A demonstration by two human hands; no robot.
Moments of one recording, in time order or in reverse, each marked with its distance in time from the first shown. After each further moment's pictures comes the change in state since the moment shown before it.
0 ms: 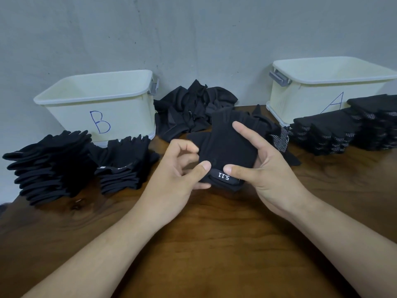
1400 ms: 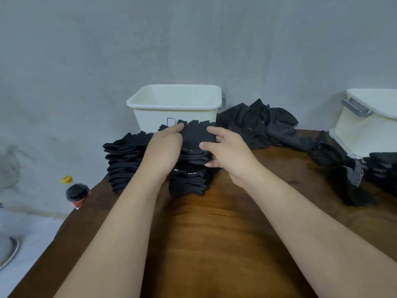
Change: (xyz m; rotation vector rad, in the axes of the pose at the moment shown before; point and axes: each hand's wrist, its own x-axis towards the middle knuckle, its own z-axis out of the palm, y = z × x) left_hand 0.032 0.040 -0.155 0.243 0.532 -0.333; right_hand 0.120 0.021 0.184 -0.159 -0.050 0.290
